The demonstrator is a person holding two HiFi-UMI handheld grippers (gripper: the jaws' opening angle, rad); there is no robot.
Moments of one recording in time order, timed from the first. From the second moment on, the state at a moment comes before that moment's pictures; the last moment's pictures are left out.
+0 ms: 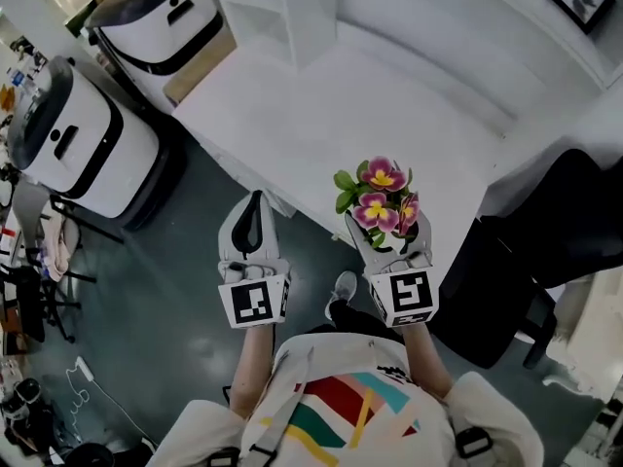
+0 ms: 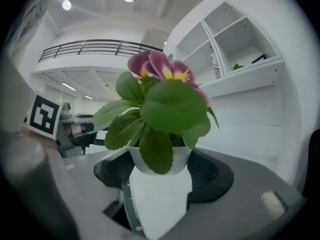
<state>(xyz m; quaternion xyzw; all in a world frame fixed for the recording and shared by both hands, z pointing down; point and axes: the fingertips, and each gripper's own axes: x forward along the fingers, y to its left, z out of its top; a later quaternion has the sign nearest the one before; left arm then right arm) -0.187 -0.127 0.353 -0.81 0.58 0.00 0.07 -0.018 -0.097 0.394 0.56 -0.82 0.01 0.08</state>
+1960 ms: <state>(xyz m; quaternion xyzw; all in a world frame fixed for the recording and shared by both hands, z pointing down) 0.088 -0.269 0.312 -0.98 0.18 0.06 0.07 0.191 -0.126 0.381 0.87 -0.49 0.06 0.05</state>
